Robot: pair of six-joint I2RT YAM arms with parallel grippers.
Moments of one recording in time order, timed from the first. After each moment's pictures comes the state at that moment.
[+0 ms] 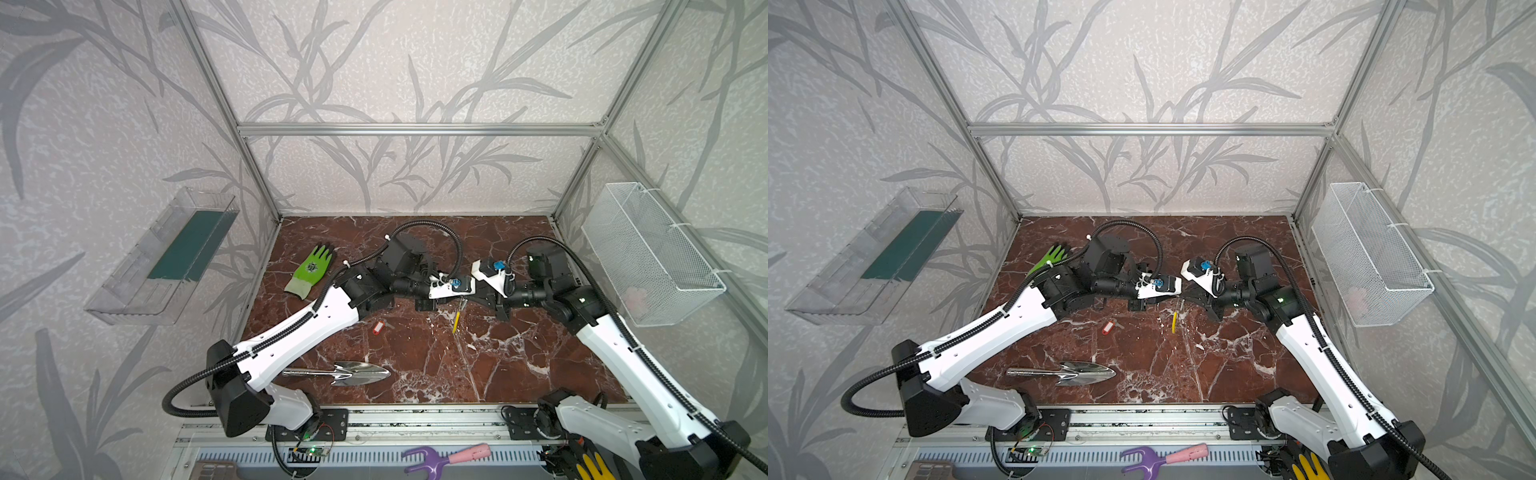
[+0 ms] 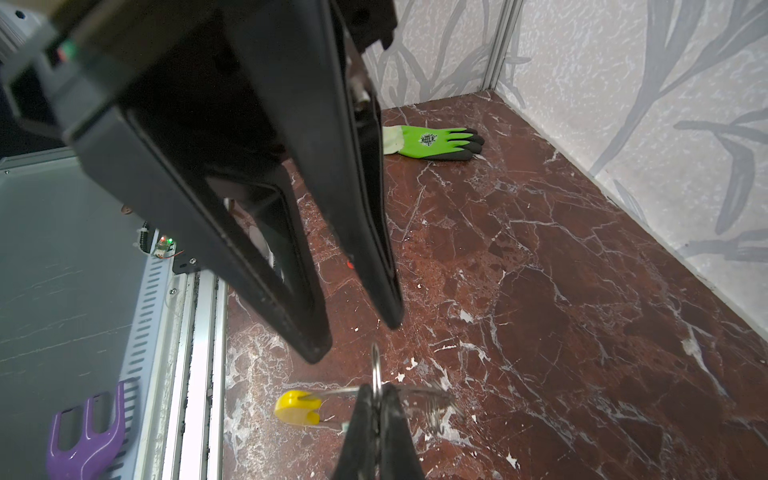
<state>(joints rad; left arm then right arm) -0.86 1.42 1.39 -0.54 0.43 0.77 0.37 1.05 1.05 -0.68 -0.79 -0.51</state>
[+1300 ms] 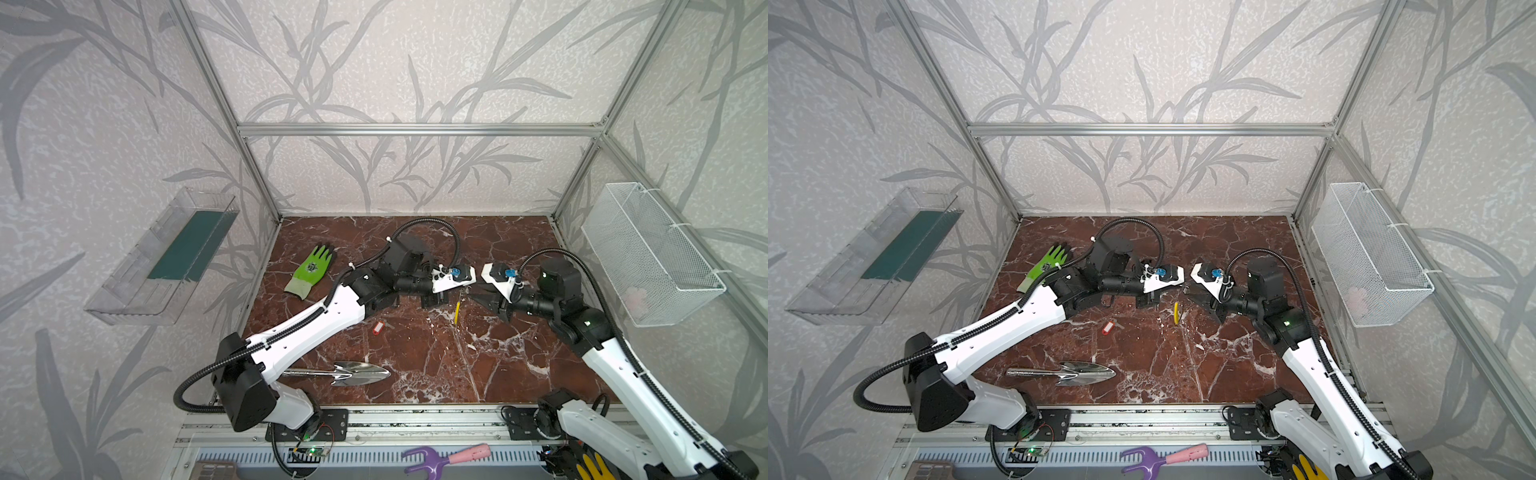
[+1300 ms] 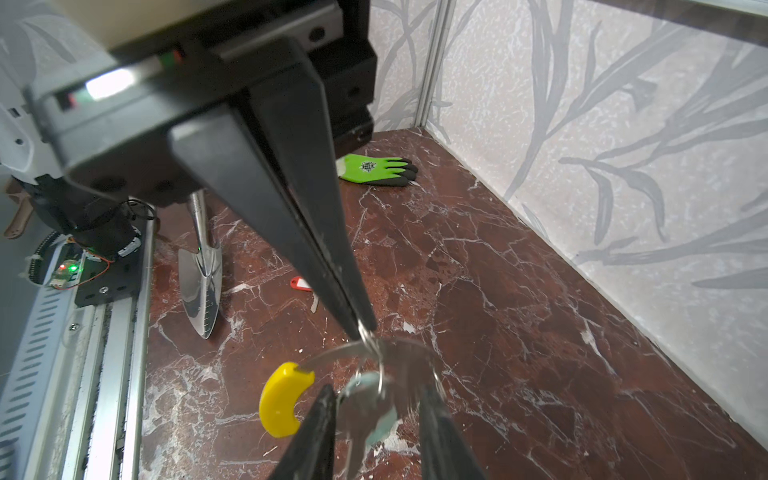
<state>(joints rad) -0.82 1.44 1.31 -0.33 0.46 0.58 0.34 0.88 0.83 -0.38 -0.67 -0.37</state>
